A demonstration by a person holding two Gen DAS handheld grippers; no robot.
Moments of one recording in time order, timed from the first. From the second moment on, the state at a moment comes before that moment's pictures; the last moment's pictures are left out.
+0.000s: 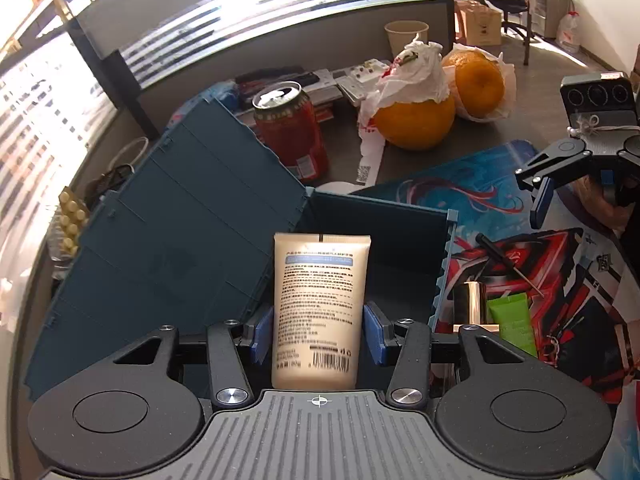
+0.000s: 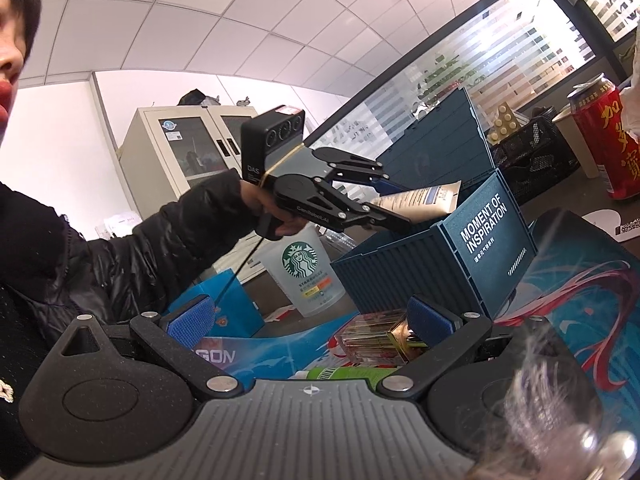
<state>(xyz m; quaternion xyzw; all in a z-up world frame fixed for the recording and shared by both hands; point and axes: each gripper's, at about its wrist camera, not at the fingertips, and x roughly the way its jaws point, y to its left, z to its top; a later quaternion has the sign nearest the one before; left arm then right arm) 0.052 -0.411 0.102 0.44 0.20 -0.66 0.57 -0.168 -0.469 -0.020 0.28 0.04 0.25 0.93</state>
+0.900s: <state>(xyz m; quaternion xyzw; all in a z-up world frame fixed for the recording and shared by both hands) 0.077 -0.396 0.087 0.40 0.25 -0.65 0.60 -0.168 -0.469 -0.018 0.28 0.04 0.25 0.93</state>
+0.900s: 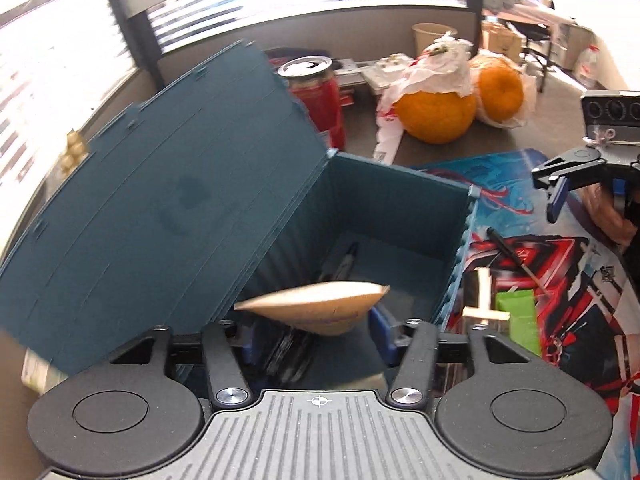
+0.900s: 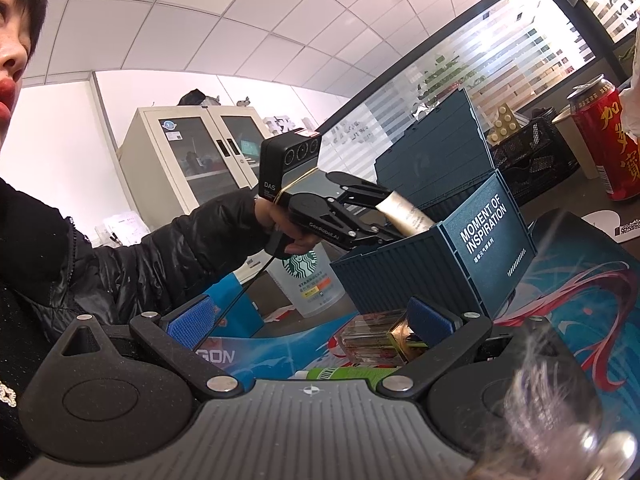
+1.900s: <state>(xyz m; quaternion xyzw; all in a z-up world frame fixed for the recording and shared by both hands) -0.039 -0.285 0.089 0.33 0.20 -0.64 0.66 -0.166 -0.466 -0.019 0.27 0.05 0.24 0.93</state>
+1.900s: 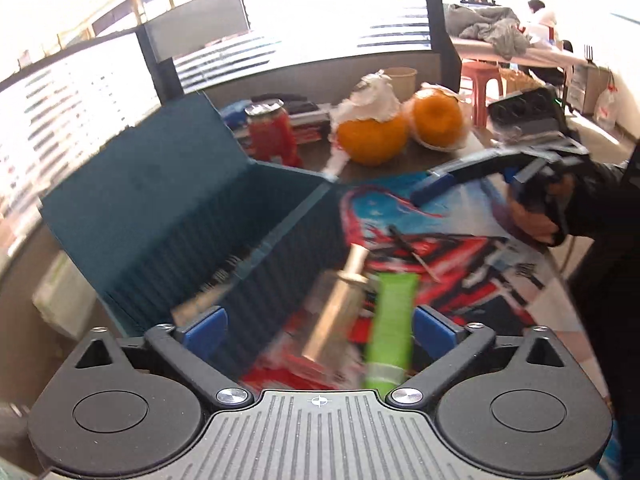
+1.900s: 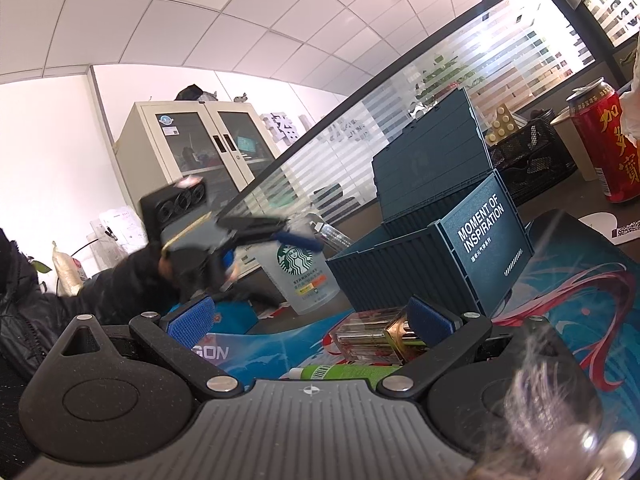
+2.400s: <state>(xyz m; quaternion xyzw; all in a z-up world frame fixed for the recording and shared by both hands) -0.042 -0.284 0.015 0.27 0.30 -0.63 0.67 -0.164 -0.465 -0.020 0.27 0.06 0.23 0.93</state>
